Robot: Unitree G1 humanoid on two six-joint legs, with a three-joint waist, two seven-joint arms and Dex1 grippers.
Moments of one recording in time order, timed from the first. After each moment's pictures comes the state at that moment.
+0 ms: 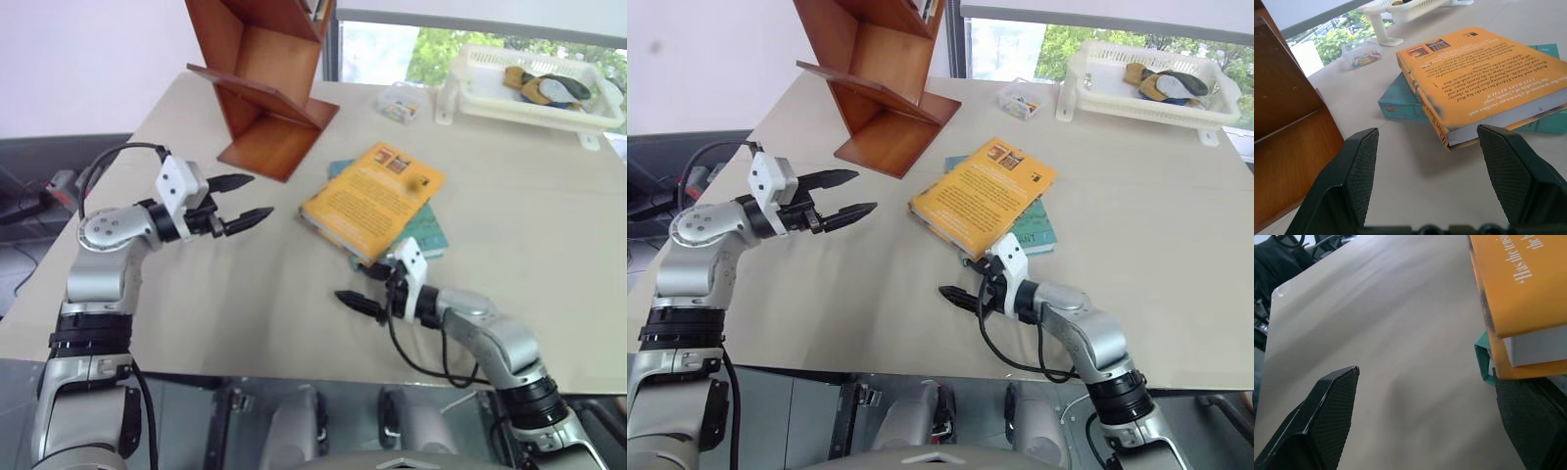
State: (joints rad) left arm -0.49 0.75 0.13 0.20 -0.36 0.11 -1.09; right arm -0.23 -0.25 0.24 -0.23 0.44 0.65 0.62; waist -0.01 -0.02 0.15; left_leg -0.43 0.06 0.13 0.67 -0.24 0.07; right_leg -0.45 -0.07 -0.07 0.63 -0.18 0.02
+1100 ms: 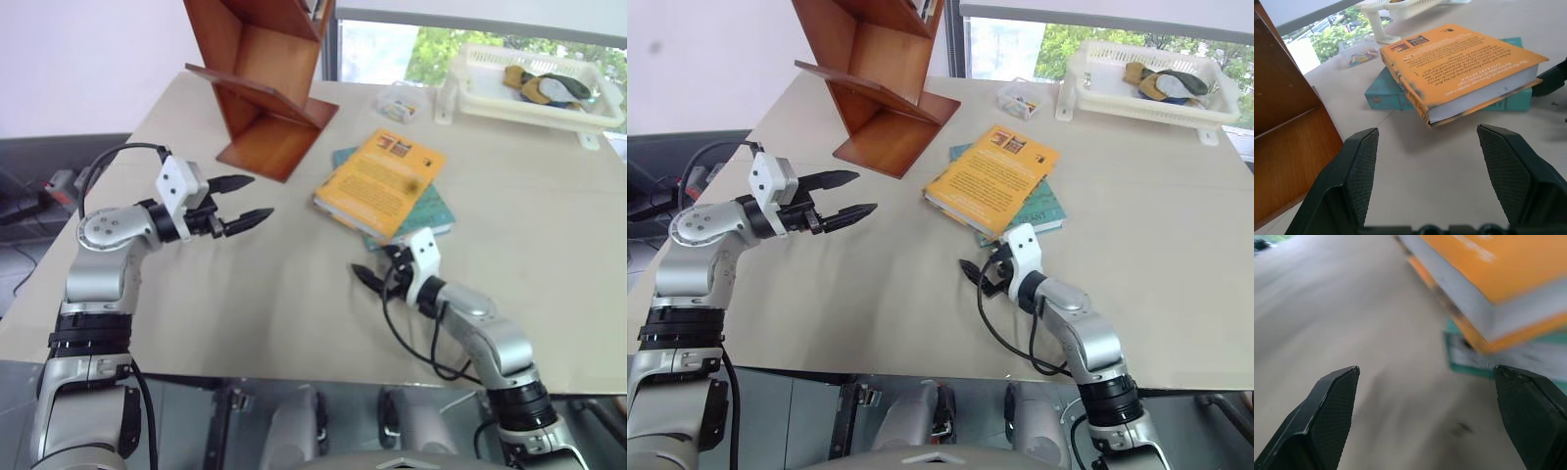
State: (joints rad) left arm -0.49 0.75 0.13 0.20 -0.36 0.12 -1.10; right arm -0.20 -0.20 0.14 -0.23 0.30 0.59 0.43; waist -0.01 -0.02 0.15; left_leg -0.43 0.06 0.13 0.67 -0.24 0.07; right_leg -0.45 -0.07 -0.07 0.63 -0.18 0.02
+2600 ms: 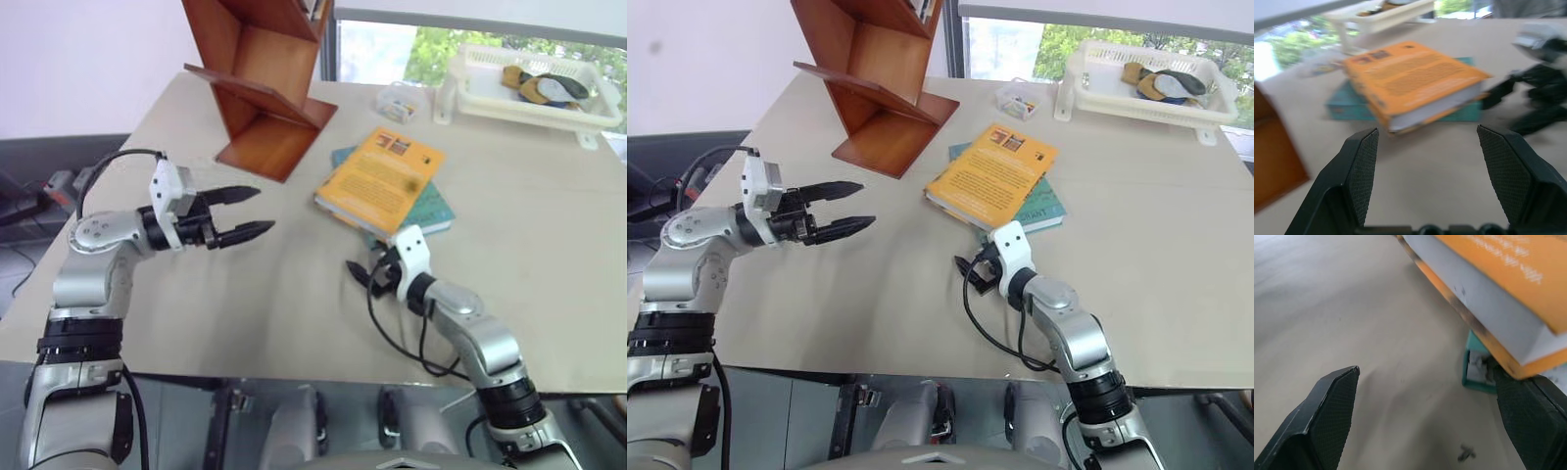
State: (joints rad) left arm -0.44 0.81 0.15 0.13 -0.52 0.27 -1.27; right arm -0.25 -0.13 0.24 -0.21 0.18 0.56 0.36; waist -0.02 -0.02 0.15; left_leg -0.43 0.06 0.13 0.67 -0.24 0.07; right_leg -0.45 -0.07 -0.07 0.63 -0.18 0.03
